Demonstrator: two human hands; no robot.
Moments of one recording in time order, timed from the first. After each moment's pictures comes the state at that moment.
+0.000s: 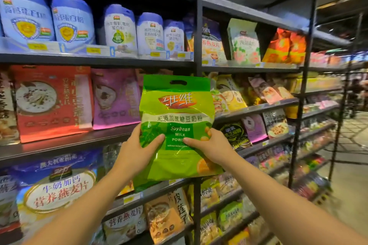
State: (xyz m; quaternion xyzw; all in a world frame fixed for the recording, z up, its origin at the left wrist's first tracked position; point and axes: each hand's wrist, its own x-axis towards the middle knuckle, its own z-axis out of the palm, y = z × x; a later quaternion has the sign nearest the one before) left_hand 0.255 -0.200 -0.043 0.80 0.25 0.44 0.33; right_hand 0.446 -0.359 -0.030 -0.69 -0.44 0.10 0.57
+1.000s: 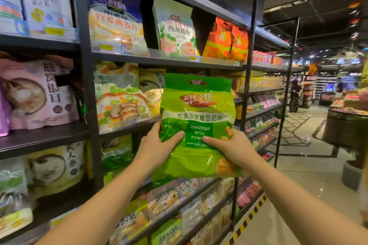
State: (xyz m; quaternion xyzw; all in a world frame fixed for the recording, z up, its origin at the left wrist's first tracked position) left_hand 0.689 -0.341 -0.052 0.83 0.16 0.34 0.41; right_hand 0.827 -0.552 -0.044 -0.80 -0.31 -0.02 0.52
